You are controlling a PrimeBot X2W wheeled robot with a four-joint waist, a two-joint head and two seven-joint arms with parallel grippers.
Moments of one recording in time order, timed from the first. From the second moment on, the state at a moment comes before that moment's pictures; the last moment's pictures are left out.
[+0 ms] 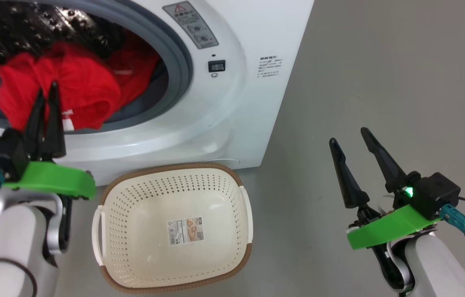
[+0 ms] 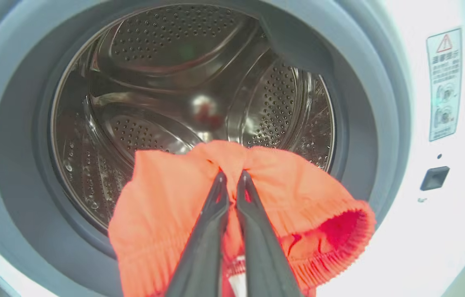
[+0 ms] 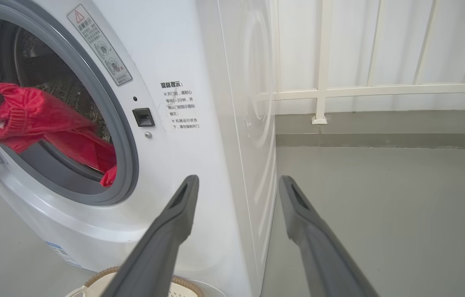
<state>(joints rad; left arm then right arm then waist) -0.57 0.29 -0.15 0.31 -0.31 0.11 -0.22 -0.25 -0.09 0.16 0.18 0.34 0.12 -0.26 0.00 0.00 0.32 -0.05</state>
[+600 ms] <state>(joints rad) -0.31 0.29 -0.21 -0.17 -0.31 0.21 0.00 -0.25 -0.09 0.16 0.17 0.35 0.12 -0.26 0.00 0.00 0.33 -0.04</state>
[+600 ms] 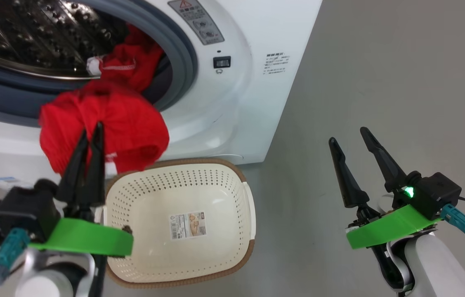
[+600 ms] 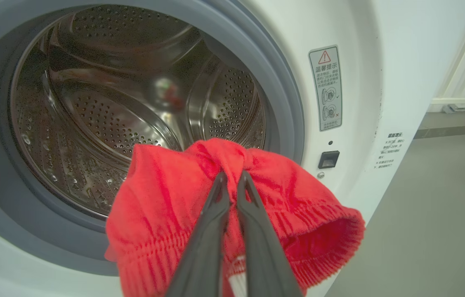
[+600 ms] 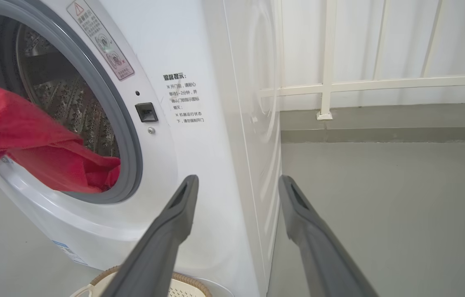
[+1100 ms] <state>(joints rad) -0.23 0.21 -0.25 -0.07 -0.40 0.24 0.09 -0.27 -0.08 0.16 0.16 0.35 0.12 -0.26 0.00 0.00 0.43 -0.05</state>
